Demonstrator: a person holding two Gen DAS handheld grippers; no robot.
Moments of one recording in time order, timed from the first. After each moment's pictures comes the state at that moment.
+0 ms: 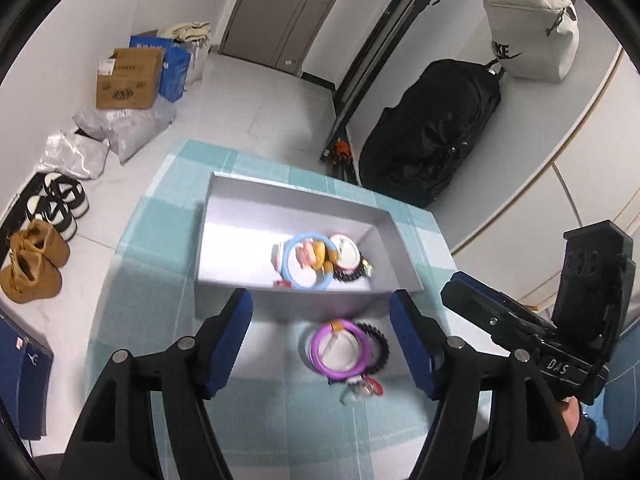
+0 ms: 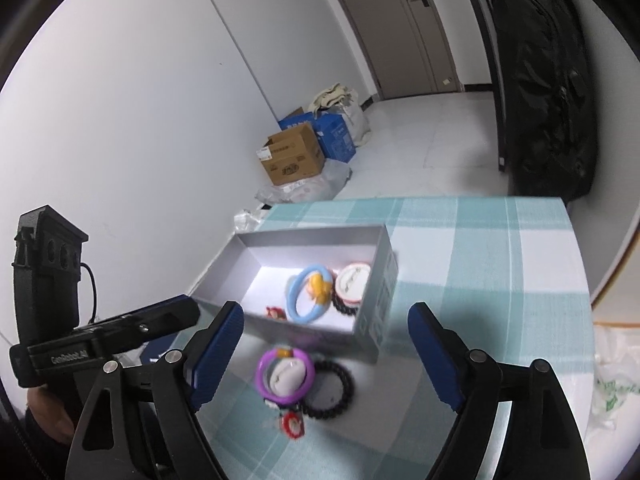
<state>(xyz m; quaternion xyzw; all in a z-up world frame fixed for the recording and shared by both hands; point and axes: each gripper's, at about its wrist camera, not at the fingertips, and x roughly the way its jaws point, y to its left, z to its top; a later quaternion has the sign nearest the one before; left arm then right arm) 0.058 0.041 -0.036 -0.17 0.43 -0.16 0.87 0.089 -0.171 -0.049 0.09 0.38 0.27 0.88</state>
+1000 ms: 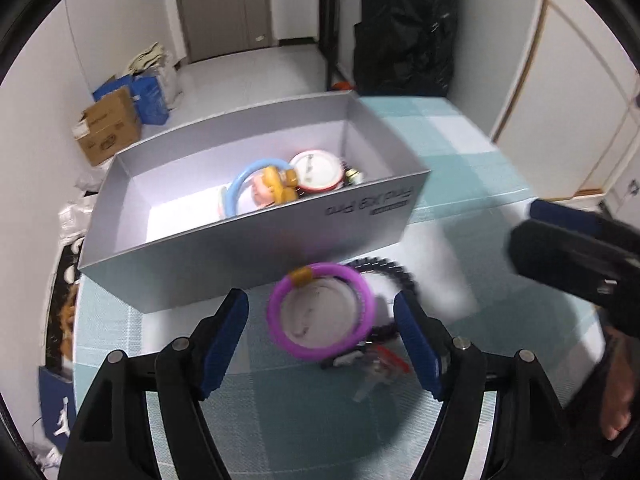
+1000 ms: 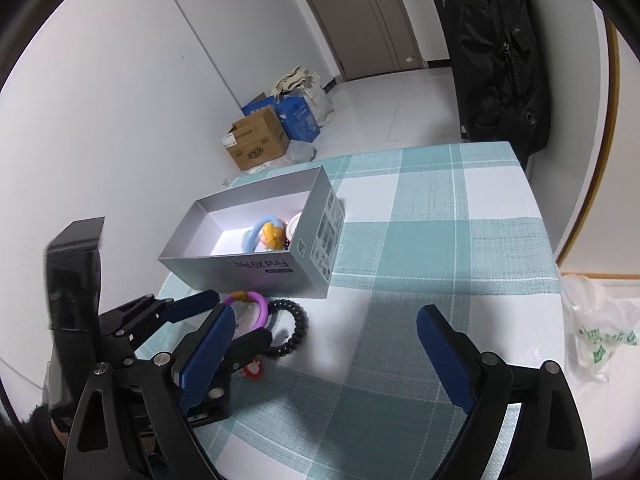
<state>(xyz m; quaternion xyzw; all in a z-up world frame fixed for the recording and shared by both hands) 0.053 -0.032 -0.084 0.06 0.48 -0.13 0.87 0.063 -0.201 -0.069 0.10 0.42 0.21 0.88</state>
